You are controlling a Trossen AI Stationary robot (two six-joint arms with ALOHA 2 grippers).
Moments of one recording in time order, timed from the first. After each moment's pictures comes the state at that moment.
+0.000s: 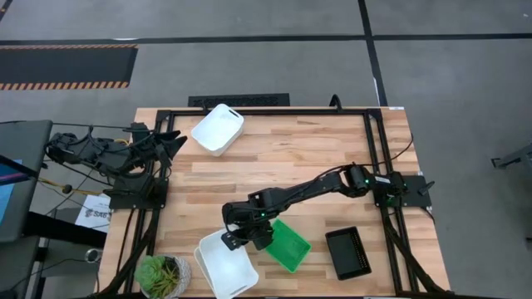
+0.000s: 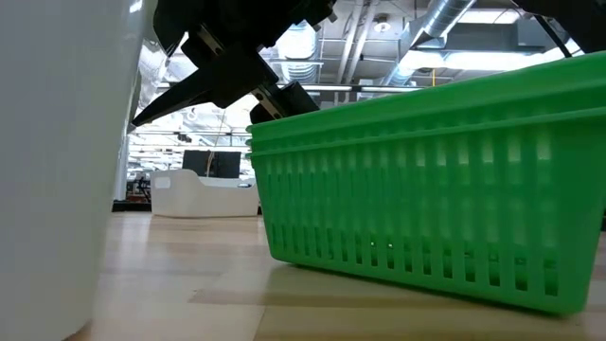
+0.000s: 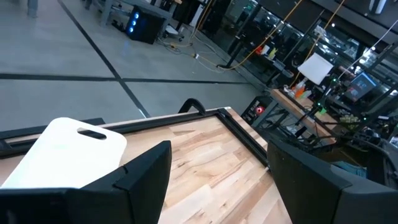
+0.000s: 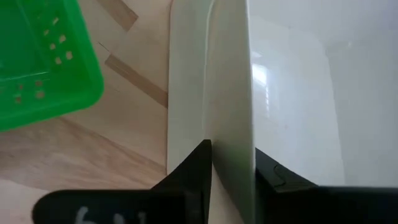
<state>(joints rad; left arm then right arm) -0.37 0.50 0.86 -0.67 -0.98 -0.83 0.23 2.39 2.11 -0.65 -0.42 -1.92</state>
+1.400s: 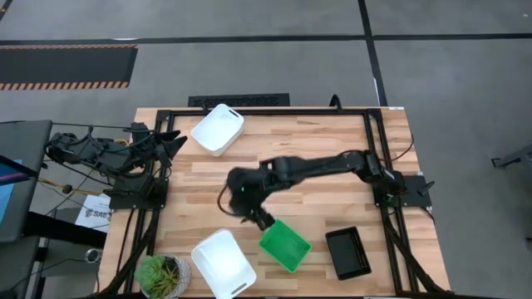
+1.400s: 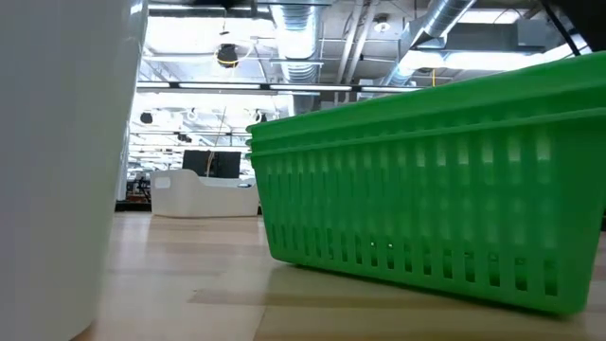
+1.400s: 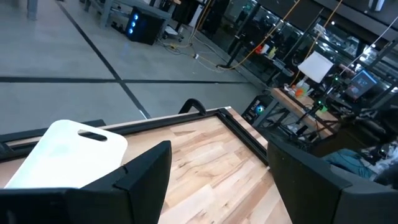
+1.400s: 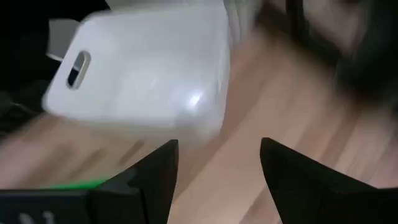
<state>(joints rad) -0.37 0.50 0.86 -0.67 -0.98 -0.81 0.18 2.22 2.26 -0.80 -0.28 -0.67</state>
